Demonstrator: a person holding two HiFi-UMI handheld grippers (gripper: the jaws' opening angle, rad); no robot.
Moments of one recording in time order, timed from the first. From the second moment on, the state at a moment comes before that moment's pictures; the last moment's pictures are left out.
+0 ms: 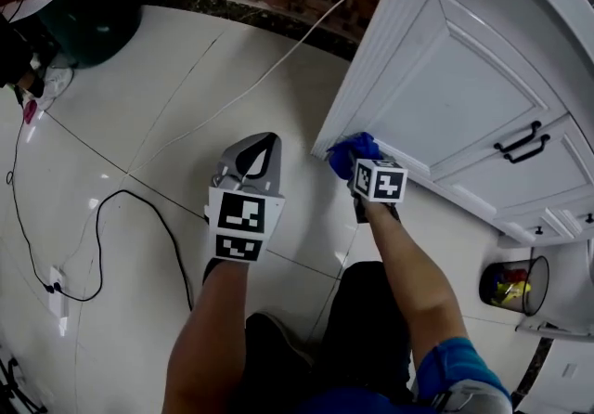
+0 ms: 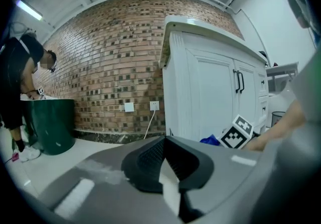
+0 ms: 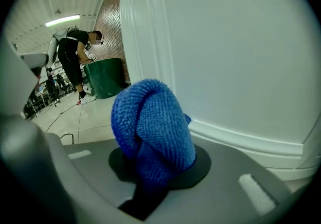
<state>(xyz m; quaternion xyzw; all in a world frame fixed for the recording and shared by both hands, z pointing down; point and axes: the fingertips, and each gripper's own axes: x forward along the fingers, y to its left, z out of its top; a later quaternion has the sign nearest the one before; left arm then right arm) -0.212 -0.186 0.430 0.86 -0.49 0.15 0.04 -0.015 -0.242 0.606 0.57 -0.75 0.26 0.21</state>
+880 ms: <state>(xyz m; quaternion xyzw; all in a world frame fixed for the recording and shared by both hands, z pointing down) -0.095 -0.192 0.456 0.90 -0.39 0.18 0.04 0.007 -0.170 0.574 0.44 -0.84 0.27 0.16</state>
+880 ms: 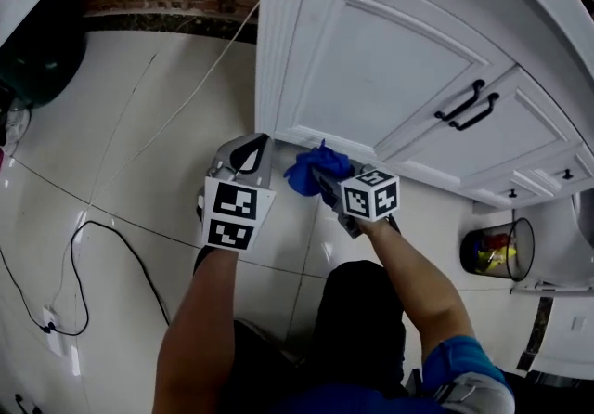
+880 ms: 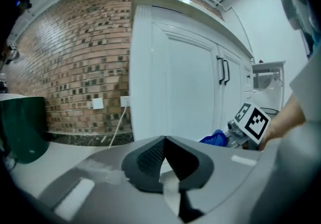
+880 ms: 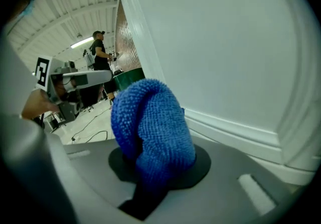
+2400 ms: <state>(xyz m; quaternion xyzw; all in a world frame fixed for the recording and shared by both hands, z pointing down) 0.050 -0.160 0.453 0.92 -0.34 0.14 0.08 0.358 -0.063 0.628 0.72 -0.60 0.30 0.16</state>
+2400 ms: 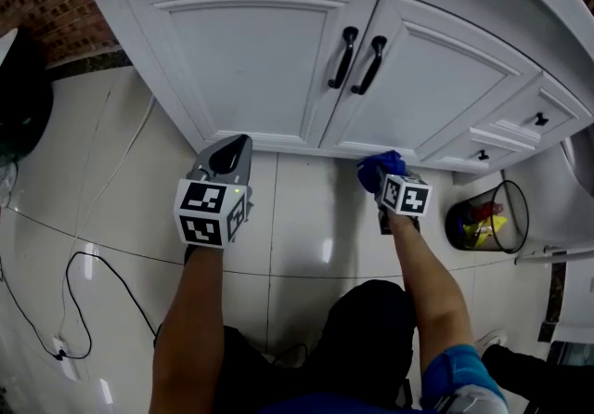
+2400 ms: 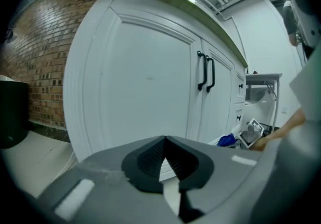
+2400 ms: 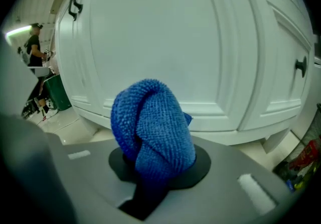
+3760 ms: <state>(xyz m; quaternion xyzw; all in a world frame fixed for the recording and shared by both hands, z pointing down) -0.125 -0.188 0.447 0.91 -0.38 0.15 0.04 -0.038 -0.254 0.587 0.53 -0.77 0.36 -0.06</state>
